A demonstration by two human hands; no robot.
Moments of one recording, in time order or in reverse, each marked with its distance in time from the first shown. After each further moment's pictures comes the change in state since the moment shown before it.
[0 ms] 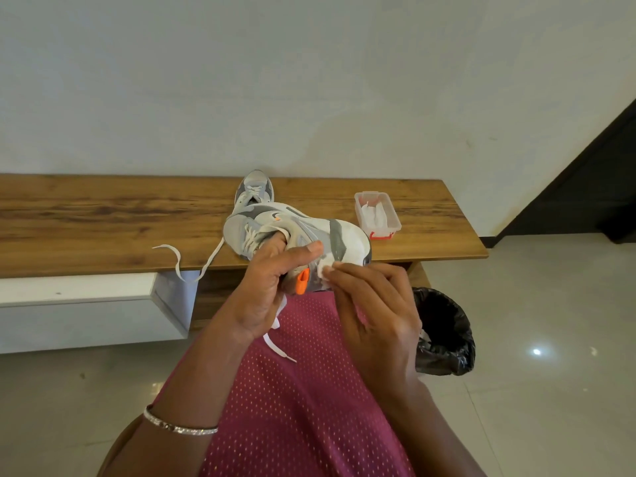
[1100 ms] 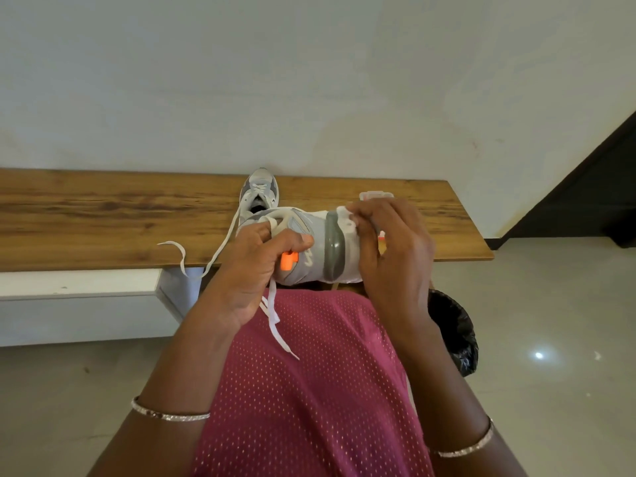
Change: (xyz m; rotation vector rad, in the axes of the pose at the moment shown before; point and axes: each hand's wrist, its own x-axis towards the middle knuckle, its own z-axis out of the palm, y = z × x) left_hand 0.010 0.010 -0.024 0.175 0.194 -0.009; right_hand 0.066 0.016 0.009 -0.011 -0.022 0.116
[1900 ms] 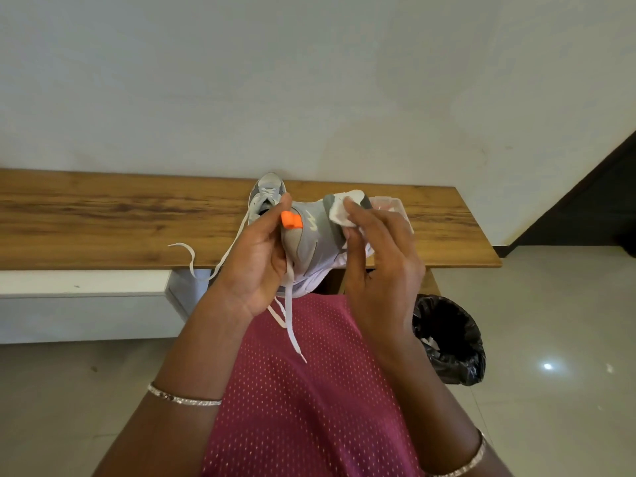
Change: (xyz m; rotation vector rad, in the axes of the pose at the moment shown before) left_hand 0.003 0.015 0.003 -0.450 -0.028 -0.075; right_hand -0.017 -0.021 0.019 0.051 0.109 -0.029
